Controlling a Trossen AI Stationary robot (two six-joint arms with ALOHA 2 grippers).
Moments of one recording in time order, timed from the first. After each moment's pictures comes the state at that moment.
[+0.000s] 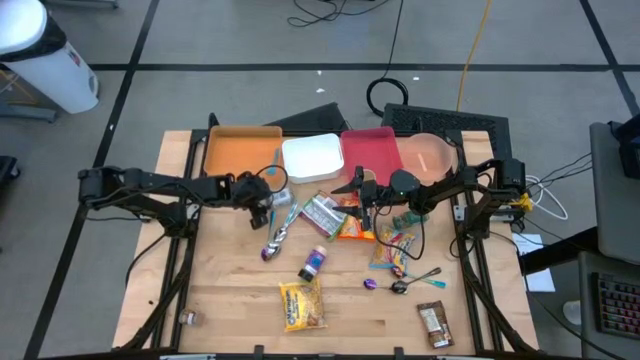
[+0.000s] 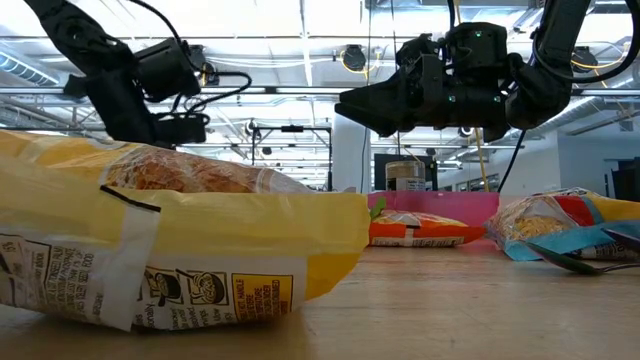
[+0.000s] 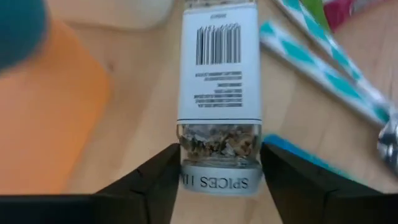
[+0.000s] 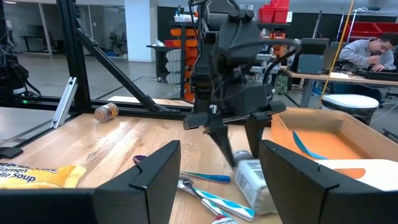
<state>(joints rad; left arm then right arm) 0.24 1.28 0.47 -0.30 -0.08 -0.10 -0.21 1.69 0.52 1.24 -0.31 -0.04</state>
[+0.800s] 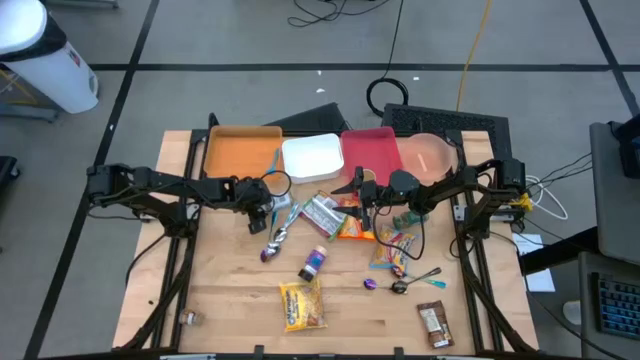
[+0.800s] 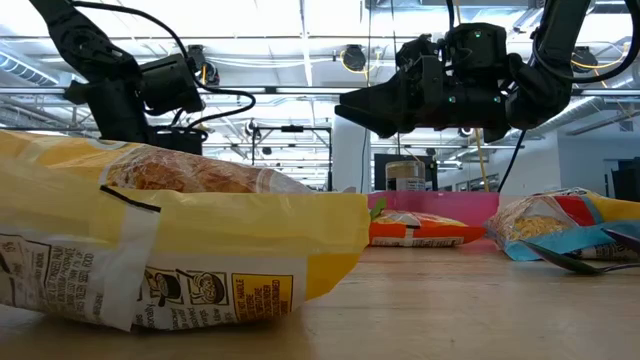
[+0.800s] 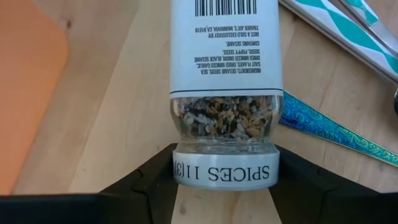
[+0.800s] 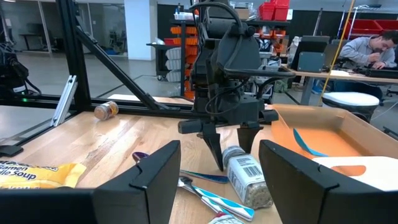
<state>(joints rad) 0.23 1.35 0.47 -0.23 -0.09 -0.06 -0.21 1.69 0.52 1.23 -0.31 -0.04</state>
